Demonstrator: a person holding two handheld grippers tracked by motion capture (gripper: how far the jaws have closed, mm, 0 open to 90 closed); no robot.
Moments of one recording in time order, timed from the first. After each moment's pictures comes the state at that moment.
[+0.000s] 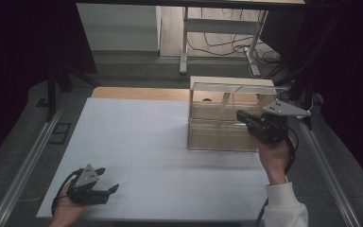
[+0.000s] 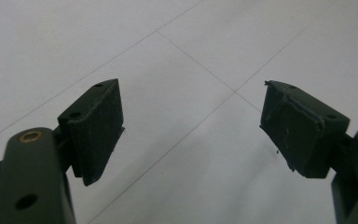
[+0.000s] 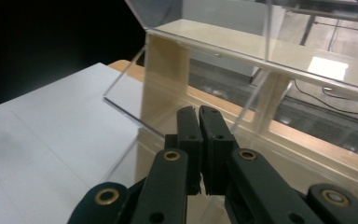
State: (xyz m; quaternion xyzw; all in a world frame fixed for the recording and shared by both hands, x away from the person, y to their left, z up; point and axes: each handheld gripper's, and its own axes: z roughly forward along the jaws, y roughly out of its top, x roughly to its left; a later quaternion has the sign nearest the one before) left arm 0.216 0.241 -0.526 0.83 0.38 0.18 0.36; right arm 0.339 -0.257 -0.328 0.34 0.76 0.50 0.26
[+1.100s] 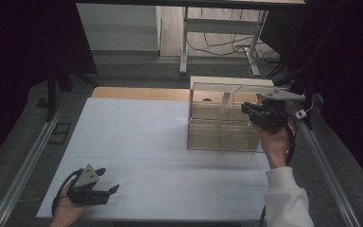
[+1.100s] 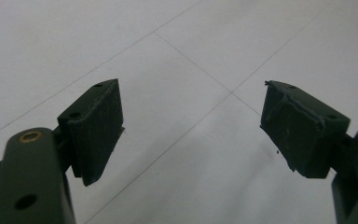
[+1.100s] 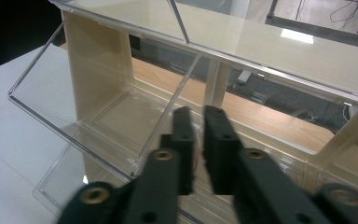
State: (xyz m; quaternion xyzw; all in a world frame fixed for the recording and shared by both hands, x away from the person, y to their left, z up) left arm 0.216 0.241 -0.526 0.83 0.38 0.18 0.37; right arm 0.379 -0.265 -0.330 0.39 0.76 0.44 0.27
